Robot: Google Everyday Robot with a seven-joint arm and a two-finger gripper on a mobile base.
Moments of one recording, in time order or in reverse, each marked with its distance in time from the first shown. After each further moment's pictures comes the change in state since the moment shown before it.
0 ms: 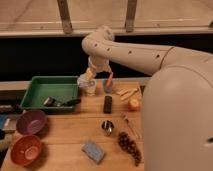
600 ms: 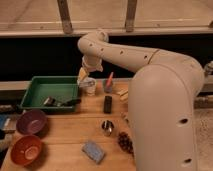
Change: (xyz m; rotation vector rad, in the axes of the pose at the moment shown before) arm -0.046 0.034 0.025 -0.093 -0.059 -0.099
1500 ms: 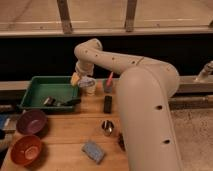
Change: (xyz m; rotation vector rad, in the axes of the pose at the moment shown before) arm -0.023 0.029 0.069 -0.115 -0.027 -0.079
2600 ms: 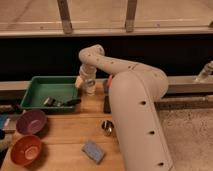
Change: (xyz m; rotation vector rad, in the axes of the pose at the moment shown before) arm 0.013 -0.026 0.049 -0.016 0.049 0.059
